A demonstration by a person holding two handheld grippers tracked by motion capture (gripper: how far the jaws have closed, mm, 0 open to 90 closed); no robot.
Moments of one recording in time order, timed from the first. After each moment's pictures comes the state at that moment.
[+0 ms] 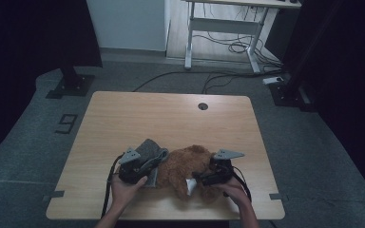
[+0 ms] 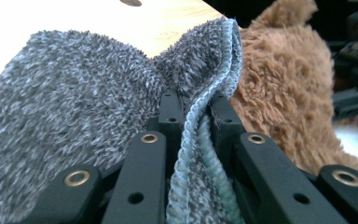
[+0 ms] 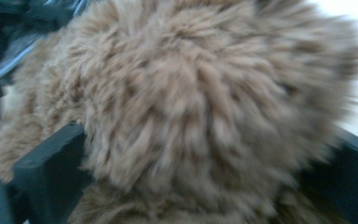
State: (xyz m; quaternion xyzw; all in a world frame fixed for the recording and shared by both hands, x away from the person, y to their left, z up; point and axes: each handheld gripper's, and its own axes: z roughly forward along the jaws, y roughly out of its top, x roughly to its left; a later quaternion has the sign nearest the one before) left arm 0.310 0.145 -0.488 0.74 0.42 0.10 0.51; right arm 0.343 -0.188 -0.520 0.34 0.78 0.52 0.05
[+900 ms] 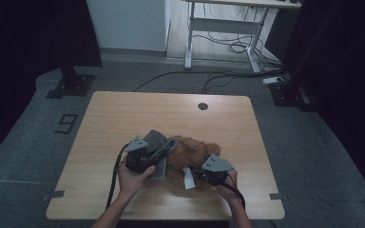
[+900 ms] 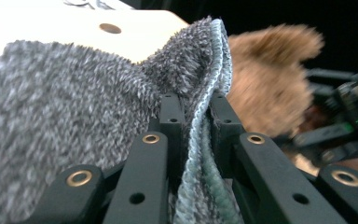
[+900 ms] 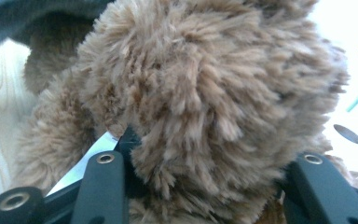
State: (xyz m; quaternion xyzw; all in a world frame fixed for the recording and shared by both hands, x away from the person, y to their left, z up) left arm 0.330 0.115 -0.447 0.75 0.39 0.09 0.53; right arm 0.321 -0.158 -0.503 0.22 0.79 0.50 0.28
